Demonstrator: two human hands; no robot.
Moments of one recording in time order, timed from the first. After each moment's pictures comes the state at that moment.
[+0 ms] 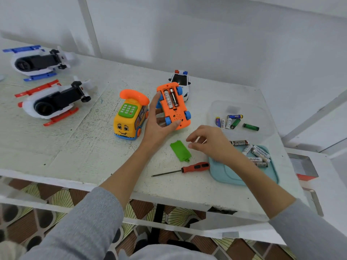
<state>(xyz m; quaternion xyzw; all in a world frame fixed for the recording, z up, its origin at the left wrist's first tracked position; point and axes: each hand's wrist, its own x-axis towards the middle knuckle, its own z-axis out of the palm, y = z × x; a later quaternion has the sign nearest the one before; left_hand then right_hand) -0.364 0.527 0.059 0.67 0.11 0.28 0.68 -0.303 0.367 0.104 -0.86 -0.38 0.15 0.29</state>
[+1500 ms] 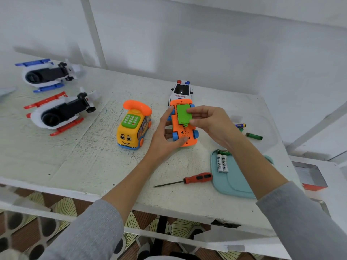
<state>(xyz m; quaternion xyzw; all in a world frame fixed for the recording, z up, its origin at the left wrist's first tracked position) -0.360 0.525 0.052 0.71 0.09 0.23 0.66 -0.267 0.401 0.140 -0.69 -0.21 0.28 0.63</state>
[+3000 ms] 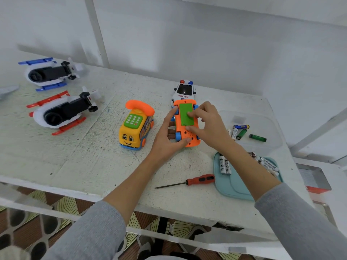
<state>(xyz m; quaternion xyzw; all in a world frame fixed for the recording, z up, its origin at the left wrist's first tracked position) -0.358 0.525 0.052 0.71 0.09 0.22 0.66 -0.256 0.409 0.106 -0.84 -0.44 -0.05 0.33</state>
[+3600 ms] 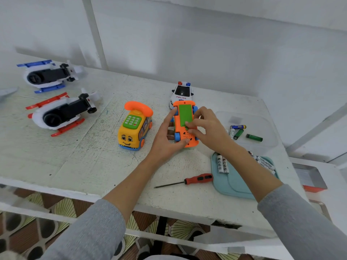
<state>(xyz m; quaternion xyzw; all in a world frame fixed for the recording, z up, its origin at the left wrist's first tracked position) -0.357 0.524 0.049 0.73 0.08 0.23 0.64 -0.256 0.395 0.104 -0.82 -0.51 -0.06 0.27</state>
